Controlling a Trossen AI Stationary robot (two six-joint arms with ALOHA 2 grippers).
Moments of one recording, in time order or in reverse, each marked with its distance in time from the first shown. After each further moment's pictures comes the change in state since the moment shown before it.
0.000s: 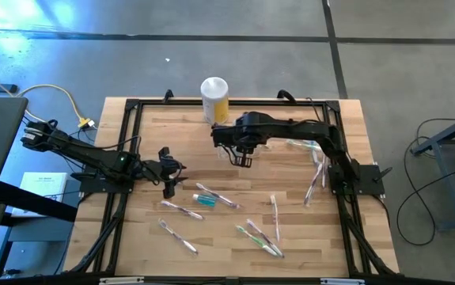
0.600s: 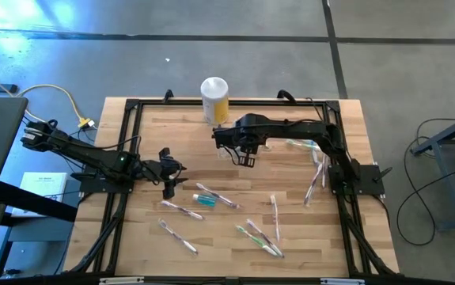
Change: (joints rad) left arm 0.000 0.000 0.000 0.003 0.024 -0.007; right arm -0.025 -0.006 -0.110 0.000 0.016 0.038
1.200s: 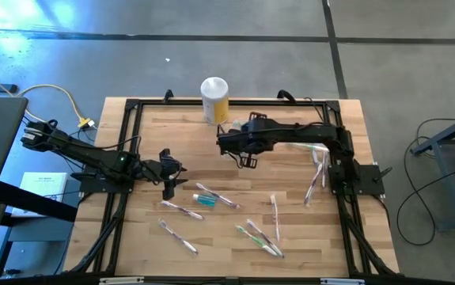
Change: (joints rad) left arm 0.000 0.000 0.000 0.003 0.027 -0.034; right arm 0.082 -0.079 -0.001 0.000 0.148 0.044
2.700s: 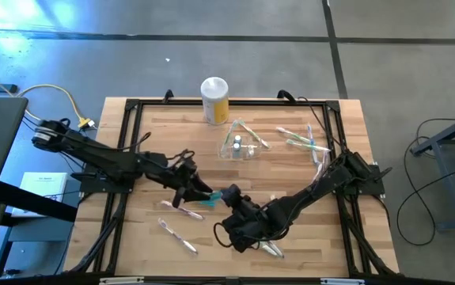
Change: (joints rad) left arm 0.001 0.293 0.248 0.550 0.442 -0.455; right arm 0.525 -0.026 -0.291 0.791 0.456 -0.870
